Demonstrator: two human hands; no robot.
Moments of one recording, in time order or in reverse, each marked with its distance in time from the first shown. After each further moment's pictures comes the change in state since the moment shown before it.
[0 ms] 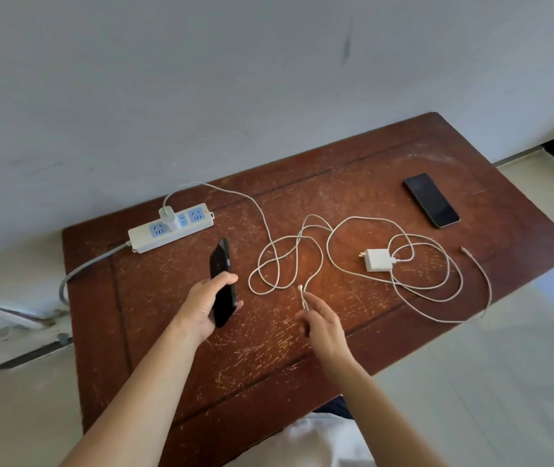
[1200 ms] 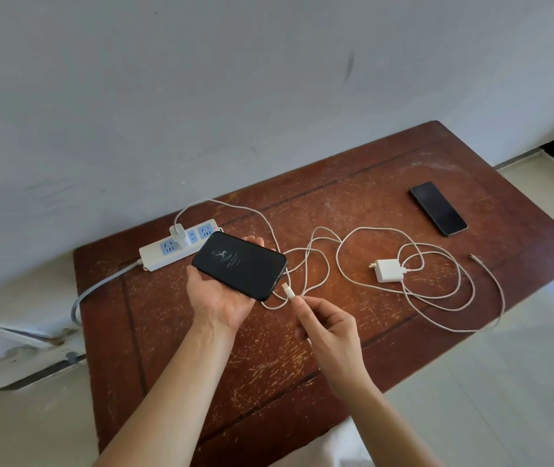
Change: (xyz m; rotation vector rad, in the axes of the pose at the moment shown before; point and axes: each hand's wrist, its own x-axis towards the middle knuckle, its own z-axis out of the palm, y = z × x) left_hand -0.042 0.054 0.048 -0.909 -0.433 0.027; right_hand -0.056 -0.067 0.031 0.094 -0.004 -0.386
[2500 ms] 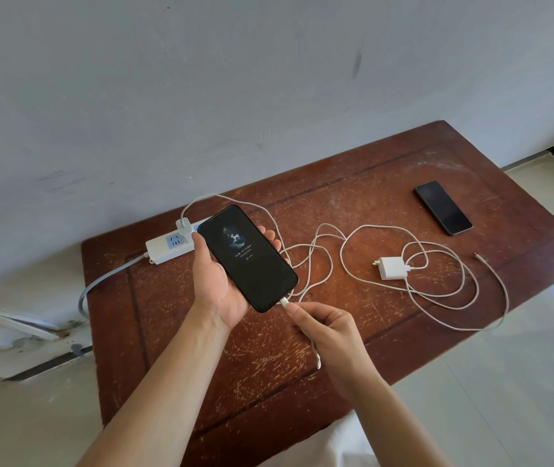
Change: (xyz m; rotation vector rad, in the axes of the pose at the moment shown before) left_hand -0.009 0.008 0.001 0.417 -0.068 0.024; right_hand -0.006 -0.004 -0.003 0.067 -0.162 0.204
